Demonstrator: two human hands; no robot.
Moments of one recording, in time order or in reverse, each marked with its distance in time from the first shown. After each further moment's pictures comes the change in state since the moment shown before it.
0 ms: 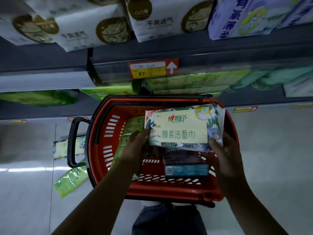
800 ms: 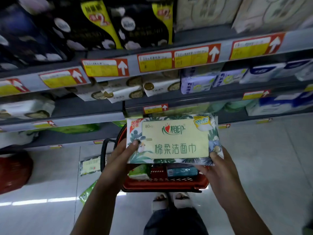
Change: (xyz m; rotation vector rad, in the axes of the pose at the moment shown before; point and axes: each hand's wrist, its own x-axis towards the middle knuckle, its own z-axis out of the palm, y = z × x) left_hand -0.233 0.120 -0.008 0.044 -0.112 0.272; right_hand -0.154 -0.152 0.014 0.288 -0.122 -0.033
